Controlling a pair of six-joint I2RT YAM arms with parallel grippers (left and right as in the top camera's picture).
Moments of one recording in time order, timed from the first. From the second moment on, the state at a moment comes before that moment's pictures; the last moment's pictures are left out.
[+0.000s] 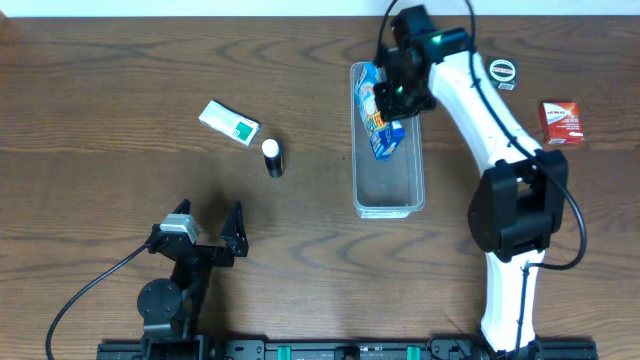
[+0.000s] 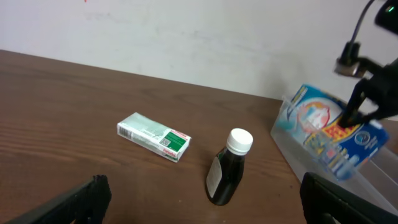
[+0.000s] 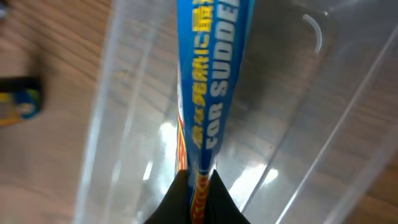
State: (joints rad) left arm 0.03 0.01 0.02 -0.09 0.21 -0.25; right arm 0.28 2.22 2.06 -1.20 -0.25 0.03
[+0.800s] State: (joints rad) left arm 0.03 0.01 0.02 -0.09 0.21 -0.25; right arm 0.13 2.21 2.15 -1.26 -0.67 0.15
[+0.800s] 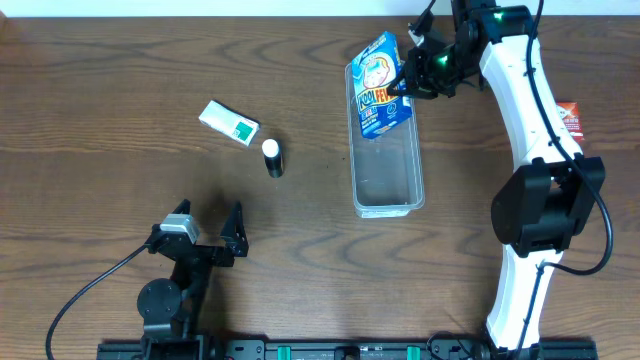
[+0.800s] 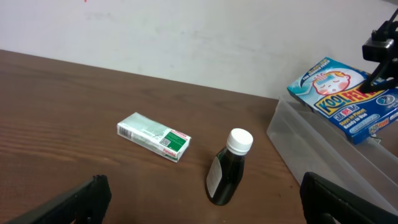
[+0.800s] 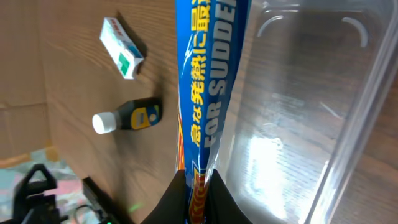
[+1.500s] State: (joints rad) left arm 0.03 0.01 0.02 -0.09 0.21 -0.25; right arm 0.13 2.21 2.10 -1.26 -0.70 0.20
